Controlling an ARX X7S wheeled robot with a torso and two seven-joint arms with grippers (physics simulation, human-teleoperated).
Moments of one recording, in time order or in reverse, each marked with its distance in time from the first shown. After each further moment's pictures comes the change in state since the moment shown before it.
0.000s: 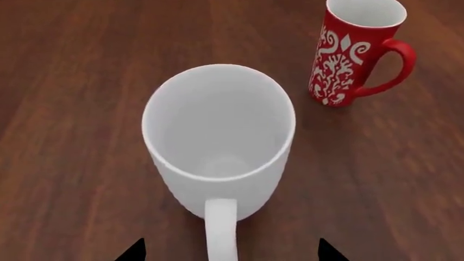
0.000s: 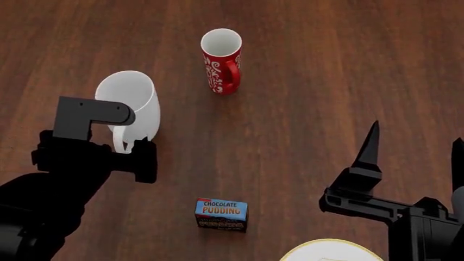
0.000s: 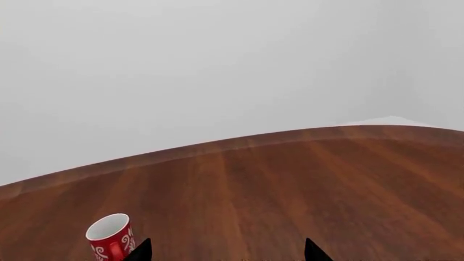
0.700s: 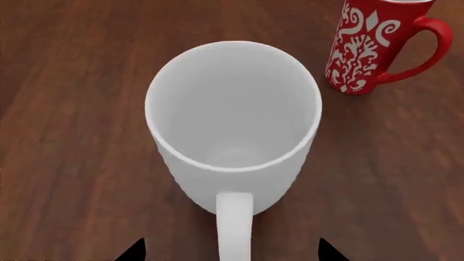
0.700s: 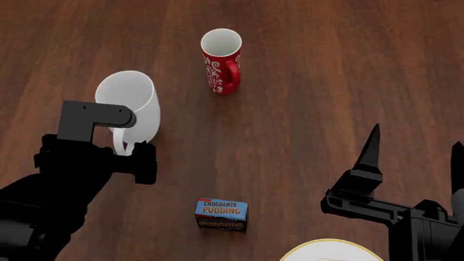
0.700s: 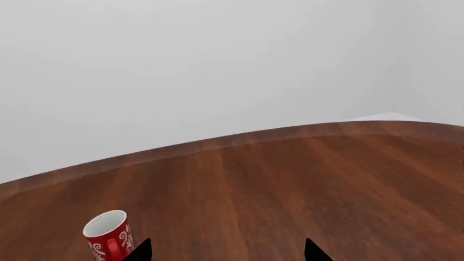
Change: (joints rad) left arm -0.042 0.008 0.021 -0.168 -0.001 0.095 -0.002; right arm -0.011 0.006 -0.006 0.027 0.005 -0.030 0.002
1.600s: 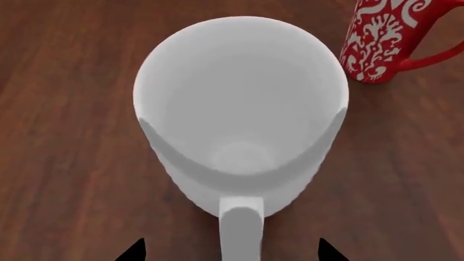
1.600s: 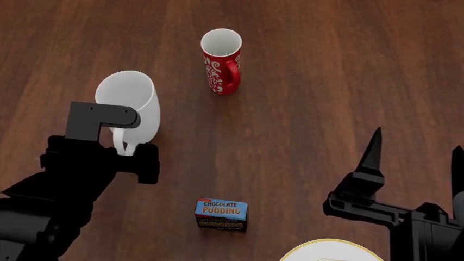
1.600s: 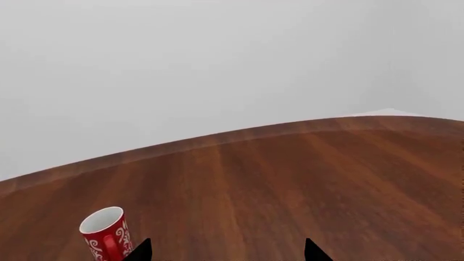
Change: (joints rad) left arm -0.089 0.030 0.037 -0.275 0.002 0.153 0.016; right arm -0.012 0.010 -0.005 0.024 0.011 -0.028 0.006
